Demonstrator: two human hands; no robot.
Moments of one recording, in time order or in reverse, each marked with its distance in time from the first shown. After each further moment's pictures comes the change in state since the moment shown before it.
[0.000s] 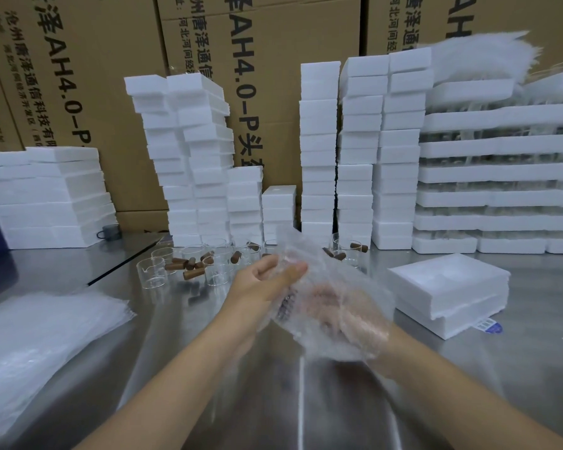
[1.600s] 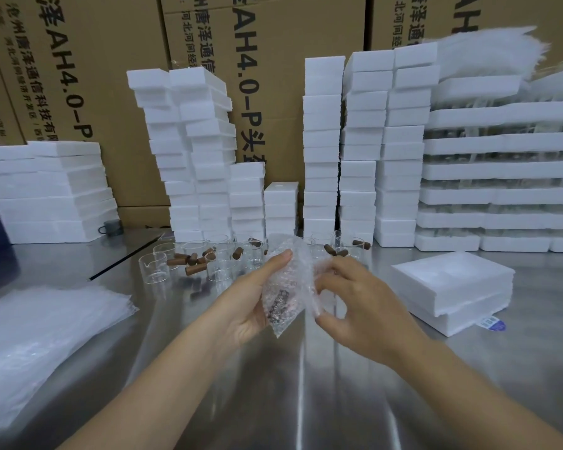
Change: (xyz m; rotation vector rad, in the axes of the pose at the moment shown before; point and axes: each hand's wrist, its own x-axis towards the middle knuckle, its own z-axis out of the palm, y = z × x) left_hand 0.002 0.006 -0.007 -0.314 -0.019 -0.377; right_hand -0.021 -0.017 -0.005 -0.990 0.176 -0.783
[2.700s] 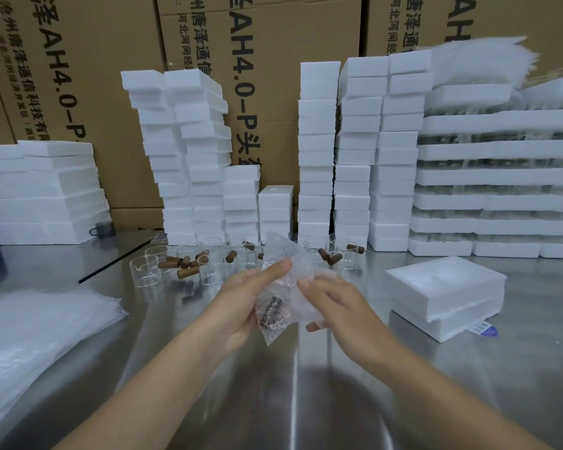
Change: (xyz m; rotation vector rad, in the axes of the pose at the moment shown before) left_hand -0.006 0.002 0.006 0.130 0.050 0.111; right_hand 0.003 -0.007 0.016 0.760 -0.114 0.505
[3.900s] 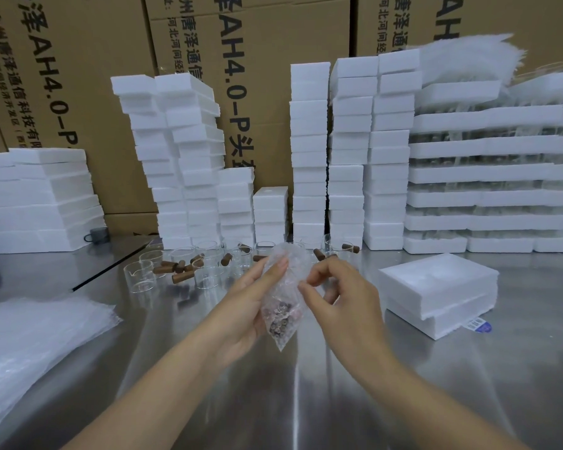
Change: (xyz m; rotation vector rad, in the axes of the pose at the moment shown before) left_hand -0.003 -0.009 0.009 -0.018 -0.155 0.064; right_hand -0.004 -0.006 0.008 -0.252 0.451 -0.216
